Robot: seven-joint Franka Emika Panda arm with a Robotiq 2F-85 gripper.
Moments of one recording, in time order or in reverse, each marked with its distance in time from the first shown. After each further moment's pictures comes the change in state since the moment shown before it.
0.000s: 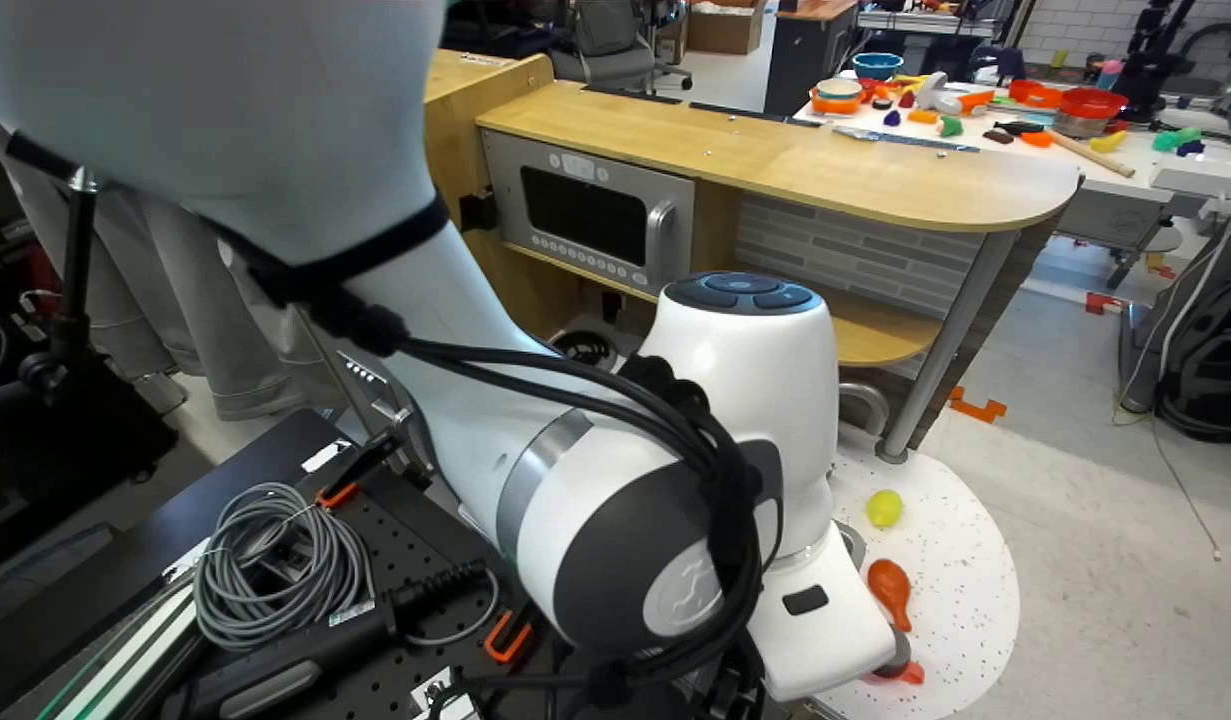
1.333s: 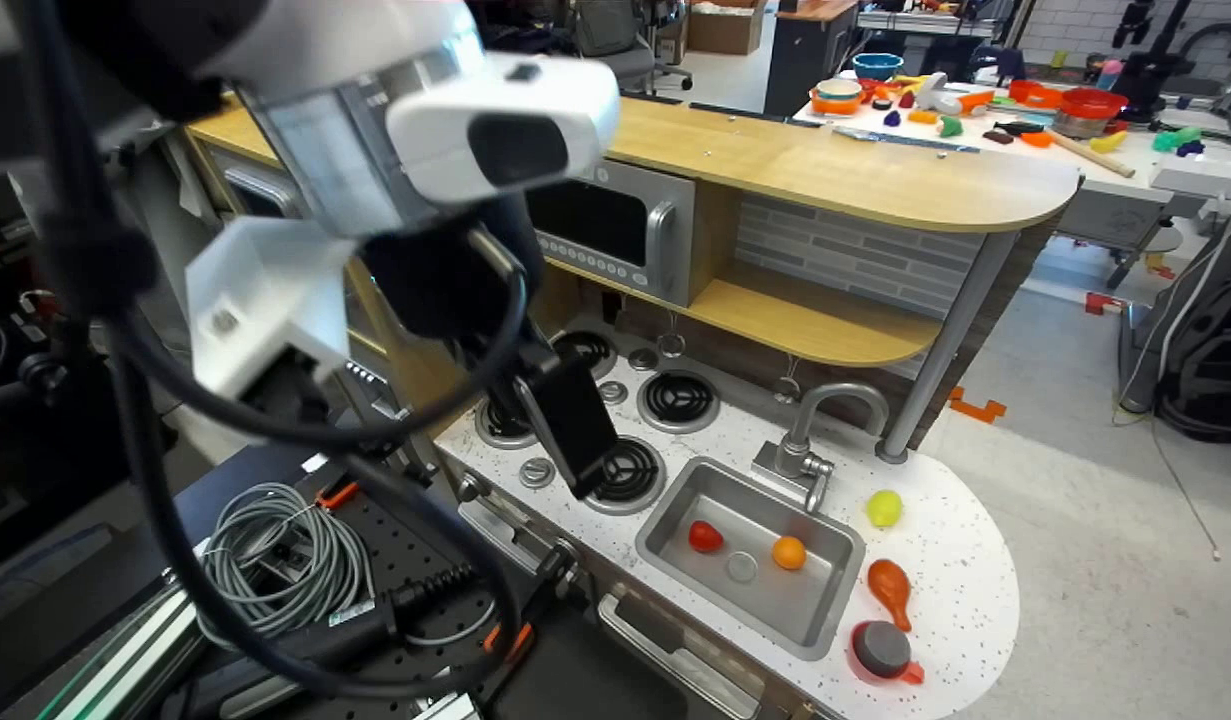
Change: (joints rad) arm -0.109 -0.921 0.397 -0.358 0.072 -0.419 -1.049
